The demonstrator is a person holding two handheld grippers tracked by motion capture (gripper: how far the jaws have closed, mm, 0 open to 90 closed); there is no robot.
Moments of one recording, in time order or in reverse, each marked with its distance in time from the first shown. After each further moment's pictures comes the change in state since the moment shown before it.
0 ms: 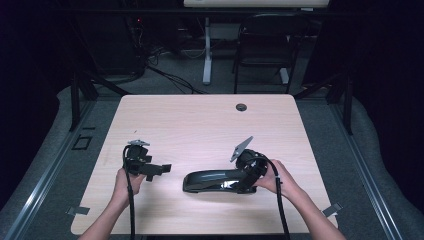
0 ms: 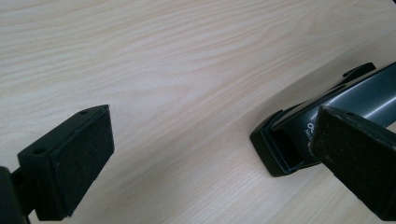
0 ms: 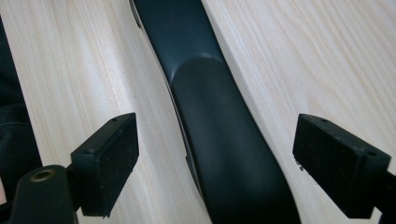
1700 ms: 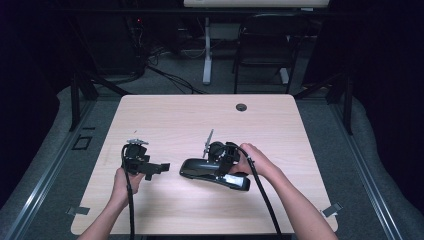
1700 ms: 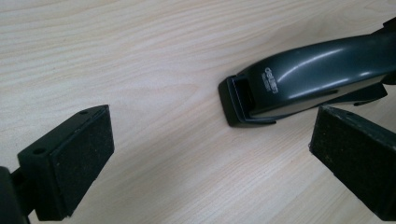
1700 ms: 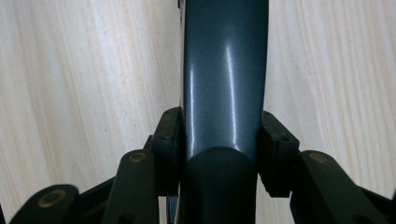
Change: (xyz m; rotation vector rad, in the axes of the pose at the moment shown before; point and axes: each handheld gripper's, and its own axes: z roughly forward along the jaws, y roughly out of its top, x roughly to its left) left arm 0.002 0.003 -0.003 0.011 0.028 -0.022; right arm -0.004 0.079 0.043 0.228 0.005 -0.238
